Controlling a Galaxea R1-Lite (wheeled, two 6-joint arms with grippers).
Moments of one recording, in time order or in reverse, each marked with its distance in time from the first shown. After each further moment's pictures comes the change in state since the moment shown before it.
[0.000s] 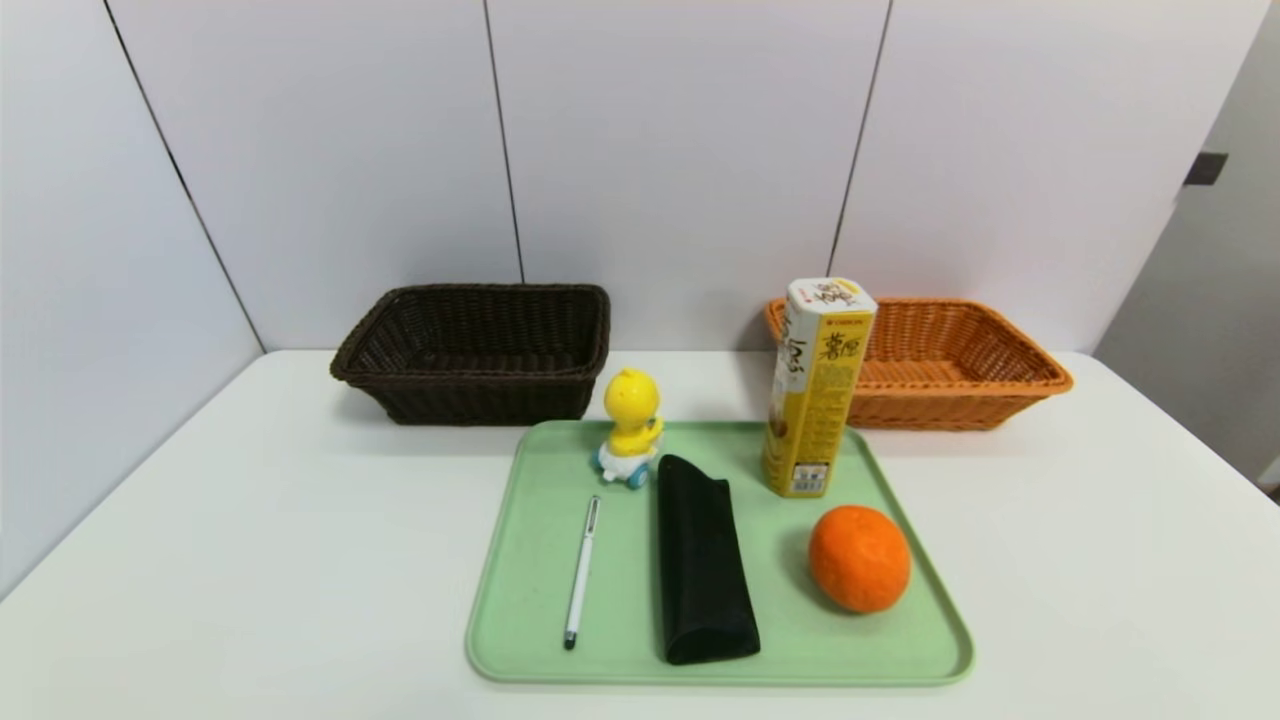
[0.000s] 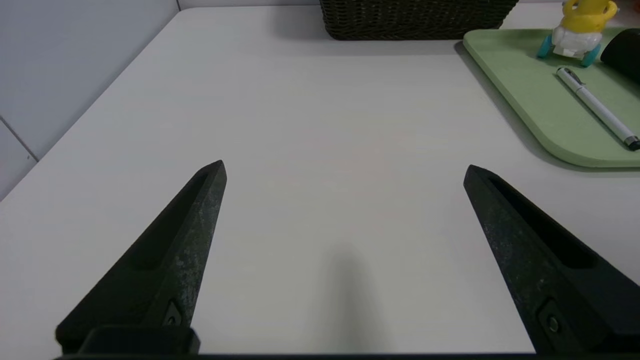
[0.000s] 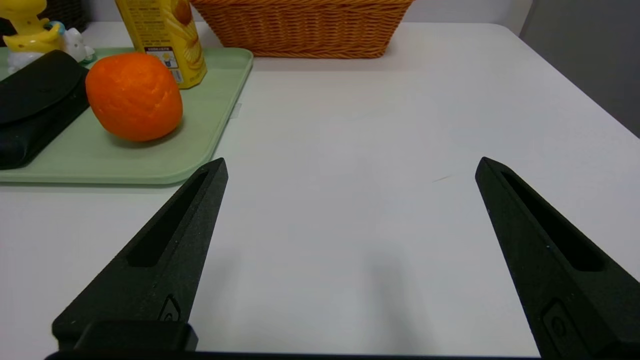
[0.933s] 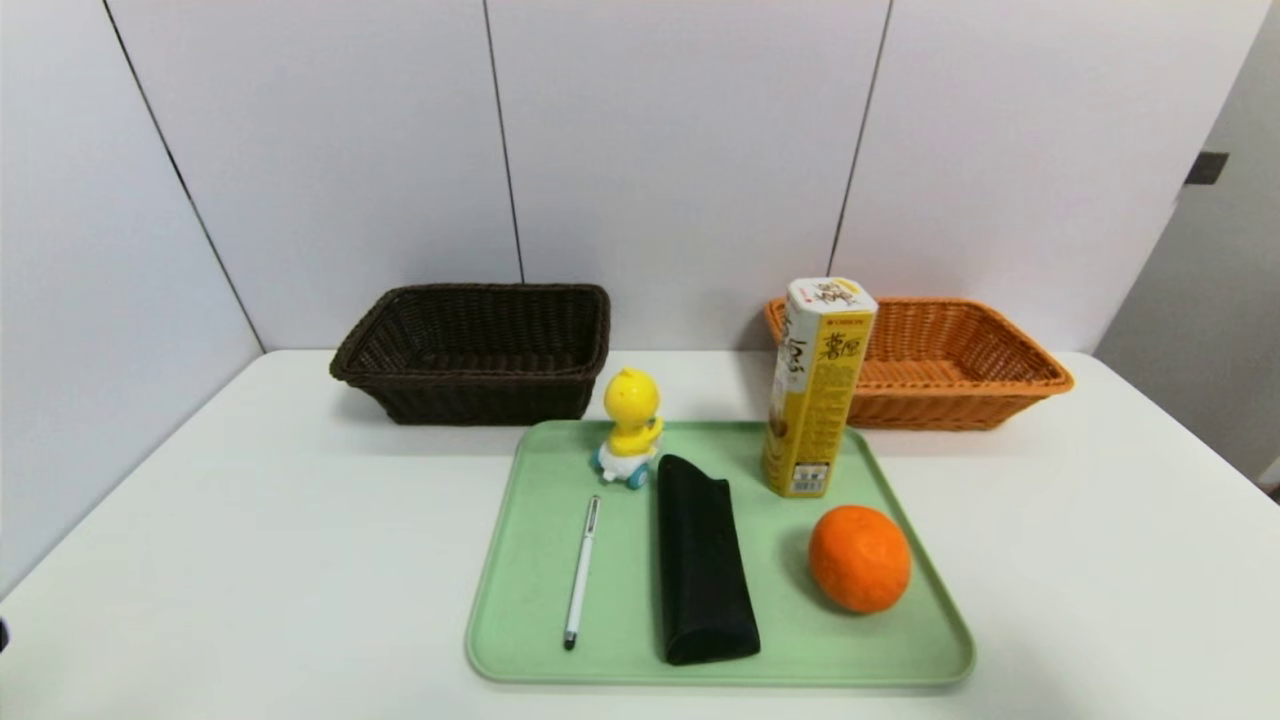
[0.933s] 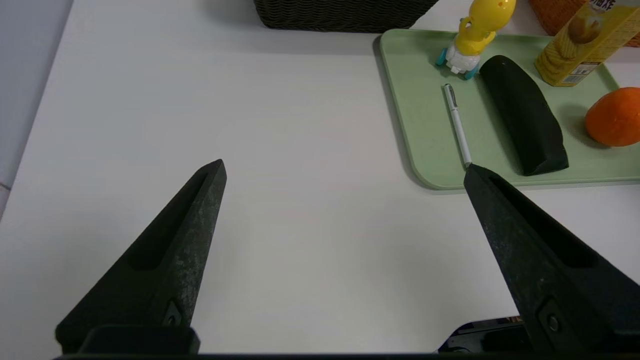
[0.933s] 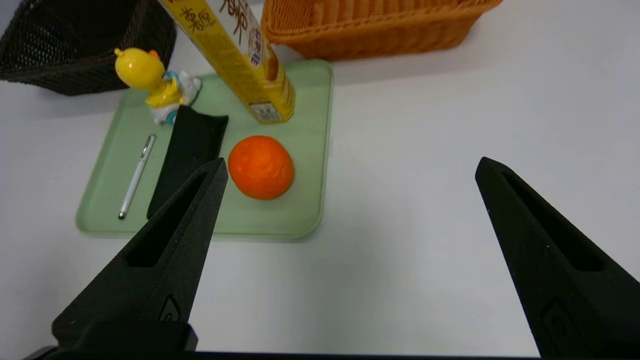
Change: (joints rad) left arm -0.007 0.620 -0.894 0.616 -0.162 -0.098; right arm 0.040 0.854 -1.031 0.594 0.136 0.219
